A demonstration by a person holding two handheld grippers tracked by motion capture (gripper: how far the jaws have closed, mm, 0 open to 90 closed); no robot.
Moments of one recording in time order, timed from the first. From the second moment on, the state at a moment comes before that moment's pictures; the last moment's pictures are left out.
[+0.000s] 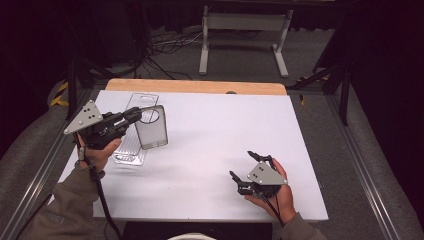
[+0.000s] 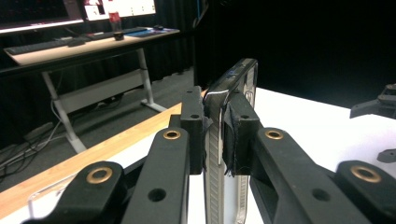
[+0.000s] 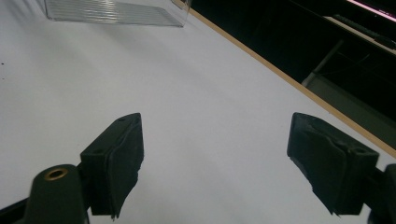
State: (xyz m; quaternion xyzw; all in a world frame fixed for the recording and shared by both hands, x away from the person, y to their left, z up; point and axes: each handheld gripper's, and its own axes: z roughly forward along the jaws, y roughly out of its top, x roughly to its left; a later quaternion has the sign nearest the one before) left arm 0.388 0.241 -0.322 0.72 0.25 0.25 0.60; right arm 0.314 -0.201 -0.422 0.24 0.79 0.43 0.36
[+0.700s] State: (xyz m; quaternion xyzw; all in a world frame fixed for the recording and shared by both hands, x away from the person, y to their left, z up) left arm 0.405 0.269 -0.308 0.71 0.25 0.27 0.60; right arm 0.315 -0.200 -0.423 0.23 0.80 0.42 0.37
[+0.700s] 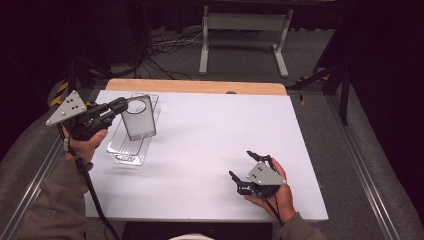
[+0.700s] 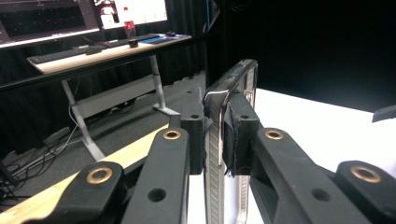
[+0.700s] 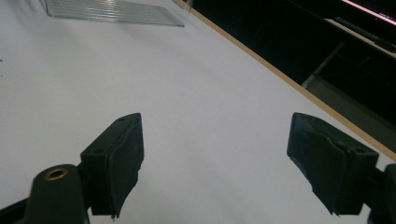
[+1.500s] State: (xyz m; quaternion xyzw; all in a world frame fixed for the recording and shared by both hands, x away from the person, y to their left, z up) left arm 0.478 0.274 -0.292 0.73 0.27 0.30 0.55; right arm 0.319 -0.200 -0.425 0.23 0.80 0.42 0.36
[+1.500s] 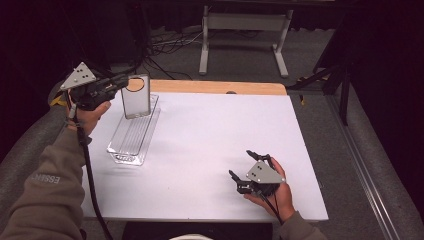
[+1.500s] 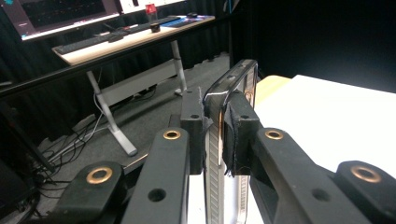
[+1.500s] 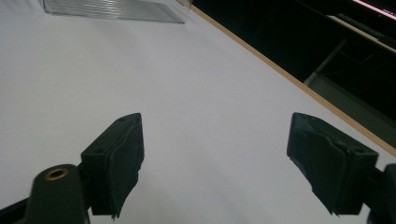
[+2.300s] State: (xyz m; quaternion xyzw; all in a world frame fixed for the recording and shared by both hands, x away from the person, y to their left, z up) left arm 0.558 0.276 -0.350 0.74 0.31 0.27 0.53; right arm 0.320 -0.197 -0.428 0.25 0.80 0.41 0.36
